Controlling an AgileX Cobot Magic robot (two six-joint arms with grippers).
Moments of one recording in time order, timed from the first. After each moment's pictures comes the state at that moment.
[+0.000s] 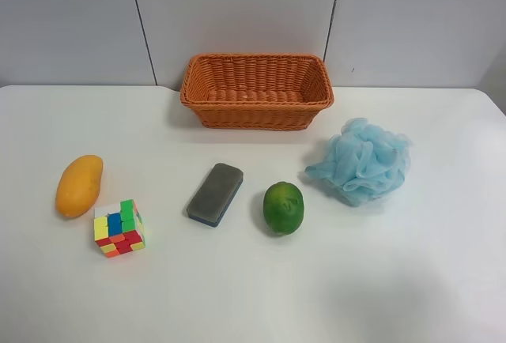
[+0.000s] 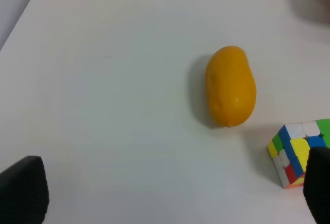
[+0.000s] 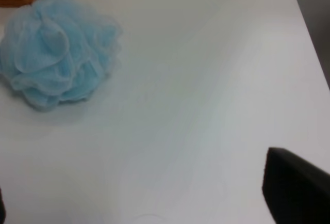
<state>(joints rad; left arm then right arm) 0.09 -0.01 -0.51 0.06 1.07 -0.12 0.09 0.00 -0.48 -0.07 1.06 0.04</state>
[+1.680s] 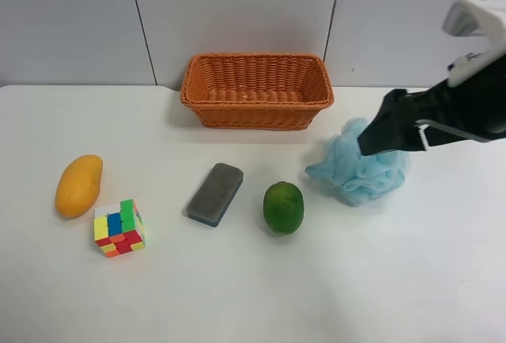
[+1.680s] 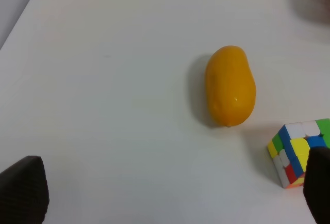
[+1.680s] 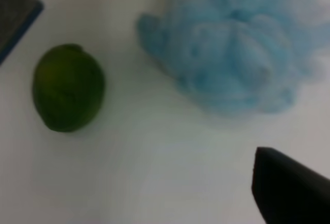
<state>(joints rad) 0.09 -0.01 -0.51 0.06 1.07 -0.12 0.33 1.14 -0.81 0.29 0.77 -0.06</state>
